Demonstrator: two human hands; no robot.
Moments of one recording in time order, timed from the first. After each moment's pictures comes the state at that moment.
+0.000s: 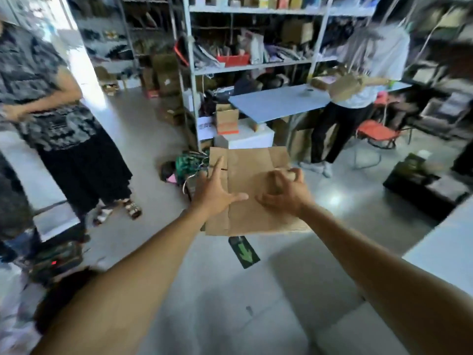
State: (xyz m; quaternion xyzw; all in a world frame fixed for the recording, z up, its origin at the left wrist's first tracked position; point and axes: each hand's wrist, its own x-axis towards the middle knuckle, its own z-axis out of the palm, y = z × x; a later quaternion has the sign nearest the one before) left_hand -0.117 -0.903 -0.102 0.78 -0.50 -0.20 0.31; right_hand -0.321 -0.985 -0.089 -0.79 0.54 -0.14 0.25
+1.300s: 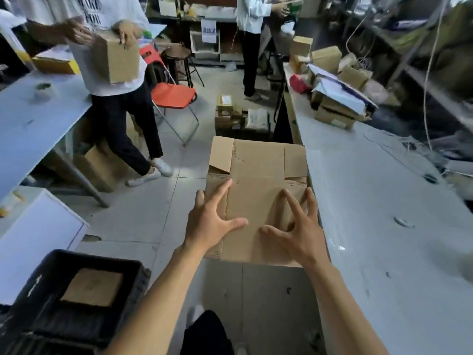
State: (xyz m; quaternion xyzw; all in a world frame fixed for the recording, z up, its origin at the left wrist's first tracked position) left_hand -0.467 -1.553 -0.175 0.44 -0.82 -0.33 0.17; right_hand -0.628 -1.403 -0.163 -0.39 0.86 -0.29 0.14
